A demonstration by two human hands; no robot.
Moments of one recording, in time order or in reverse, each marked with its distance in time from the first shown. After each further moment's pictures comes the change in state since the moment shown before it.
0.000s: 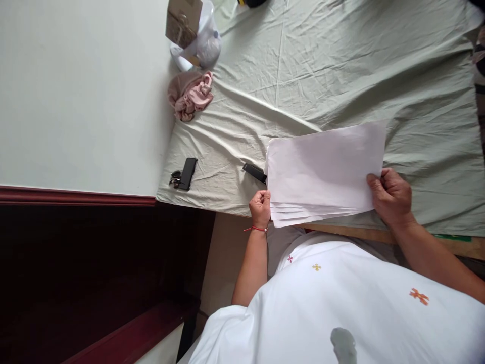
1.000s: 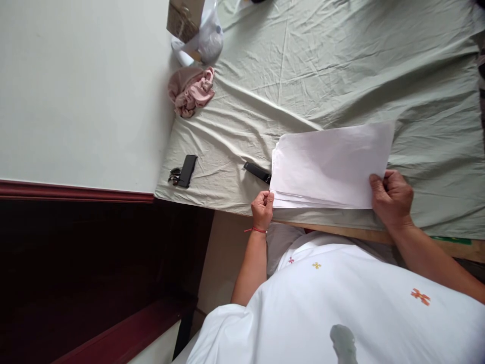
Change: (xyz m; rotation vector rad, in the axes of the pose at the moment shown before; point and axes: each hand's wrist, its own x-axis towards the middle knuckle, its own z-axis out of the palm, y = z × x) left_hand -0.009 0.001 -0.003 -0.015 -0.118 0.000; right_hand -0.001 -0.011 0.004 -0.137 0.086 0.036
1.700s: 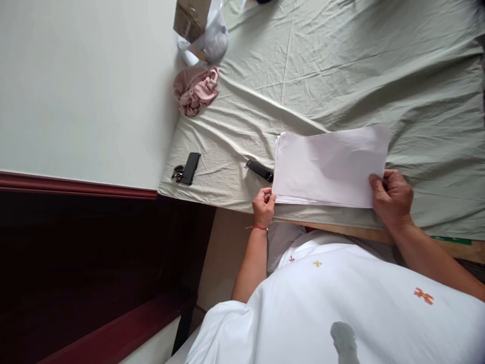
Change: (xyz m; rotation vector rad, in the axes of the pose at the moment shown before) left_hand 0.002 -0.010 0.002 -0.063 0.005 -0.026; right_hand -0.001 -0.002 0.000 0.009 -0.019 -0.002
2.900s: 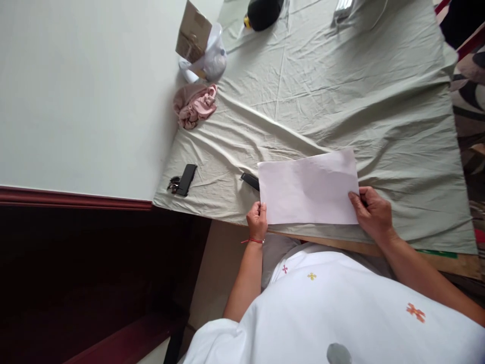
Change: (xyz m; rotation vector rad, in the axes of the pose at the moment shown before) left_hand -0.003 0.000 -0.001 0.171 0.101 0.068; right_hand -0.003 -0.002 0.001 -0.021 -0.149 -0.117
